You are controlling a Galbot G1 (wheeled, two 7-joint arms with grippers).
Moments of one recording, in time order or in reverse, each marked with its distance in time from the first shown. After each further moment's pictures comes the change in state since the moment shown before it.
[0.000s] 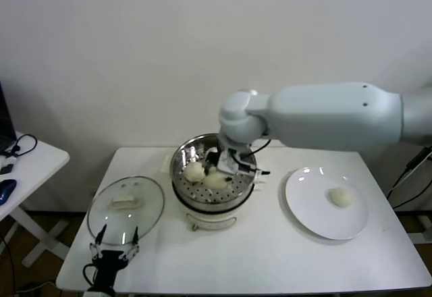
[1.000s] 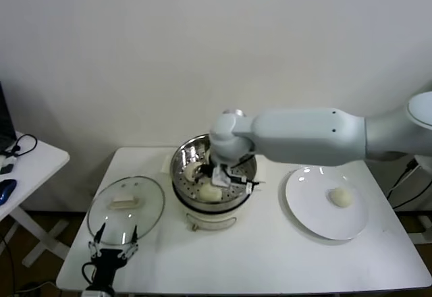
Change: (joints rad) left arm -0.003 0.009 -0.004 -0.006 -0.002 -0.002 -0.001; right arm -0.065 -0.005 0.059 -0.079 -0.061 0.053 -0.034
